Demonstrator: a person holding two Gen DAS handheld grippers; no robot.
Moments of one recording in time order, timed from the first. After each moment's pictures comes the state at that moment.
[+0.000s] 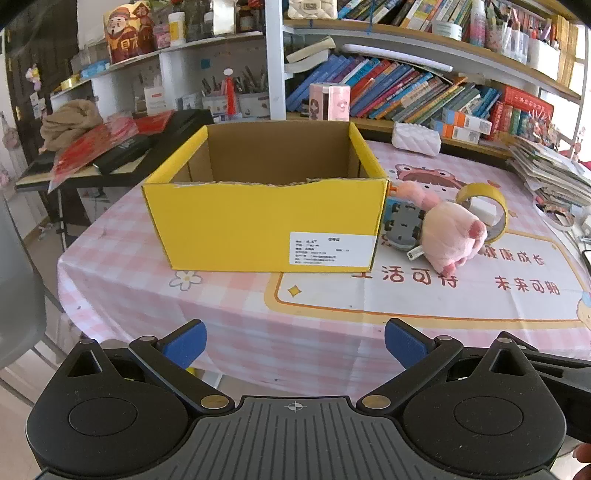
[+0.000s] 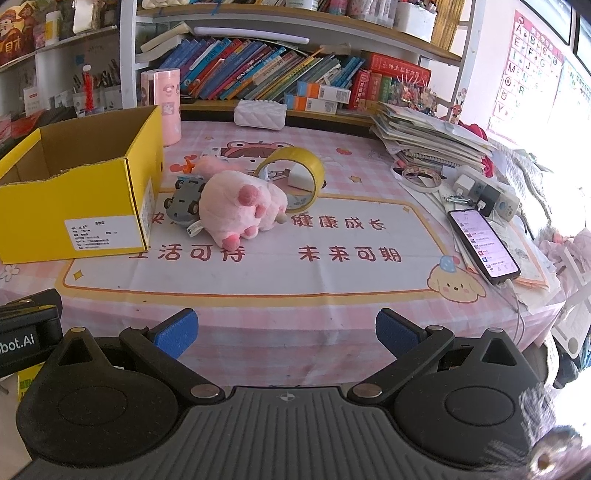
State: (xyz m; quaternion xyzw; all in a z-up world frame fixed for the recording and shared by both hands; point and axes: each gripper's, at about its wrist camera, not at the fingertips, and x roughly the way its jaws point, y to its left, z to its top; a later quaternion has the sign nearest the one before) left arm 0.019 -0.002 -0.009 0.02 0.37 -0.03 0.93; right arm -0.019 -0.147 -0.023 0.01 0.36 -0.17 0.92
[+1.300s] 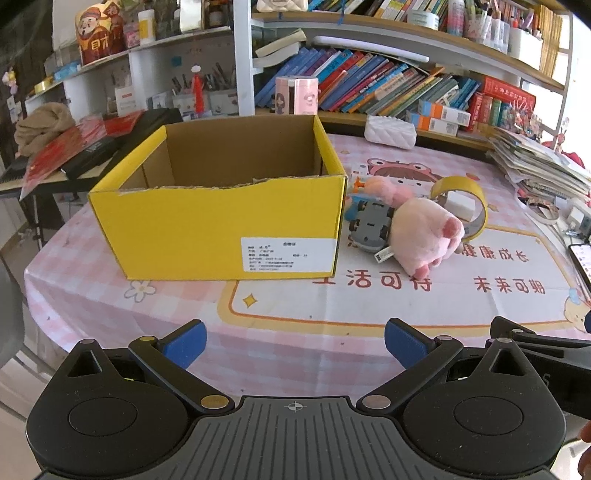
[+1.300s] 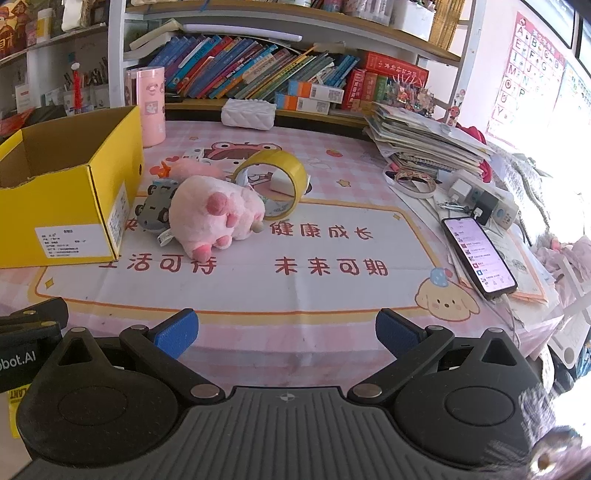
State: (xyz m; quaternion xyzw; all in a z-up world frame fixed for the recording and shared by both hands) left arm 0.041 -0.029 -0.018 0.02 0.37 -0.06 0.93; right arm 0.004 -0.177 -0.025 0.00 0.37 -0.17 0.91
